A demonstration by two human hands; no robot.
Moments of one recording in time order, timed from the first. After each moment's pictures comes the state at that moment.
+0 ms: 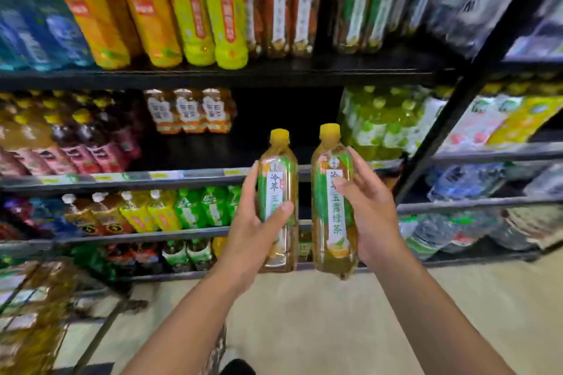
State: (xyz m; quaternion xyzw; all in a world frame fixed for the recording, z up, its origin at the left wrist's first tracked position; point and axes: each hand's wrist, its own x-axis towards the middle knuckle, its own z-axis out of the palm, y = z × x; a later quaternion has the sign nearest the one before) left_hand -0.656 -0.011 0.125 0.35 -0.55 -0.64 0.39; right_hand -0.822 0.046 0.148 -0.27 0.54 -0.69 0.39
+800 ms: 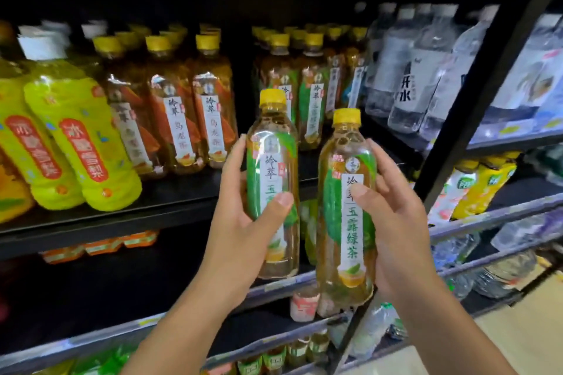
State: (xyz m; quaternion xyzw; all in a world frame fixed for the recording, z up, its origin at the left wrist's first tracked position) left_hand -0.850 -0.164 0.238 0.18 -0.63 -0.61 0.45; right_hand -0.992 -0.060 0.242 -0.35 0.53 -0.75 0.18
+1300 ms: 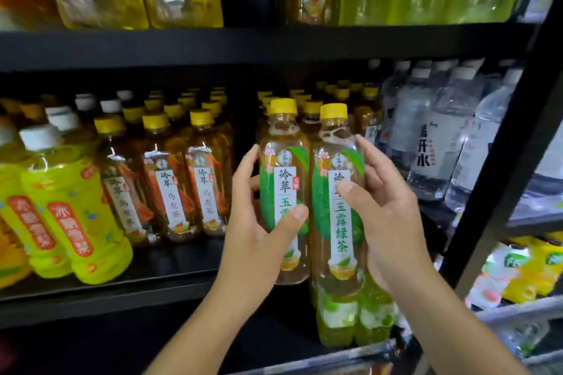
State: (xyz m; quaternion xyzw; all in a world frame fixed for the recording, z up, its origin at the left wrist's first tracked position) left_hand -0.929 -0.203 0.278 0.16 -0.67 -0.51 0.52; right_hand -1.072 -0.128 0.298 -0.45 0.46 -0.75 0.18
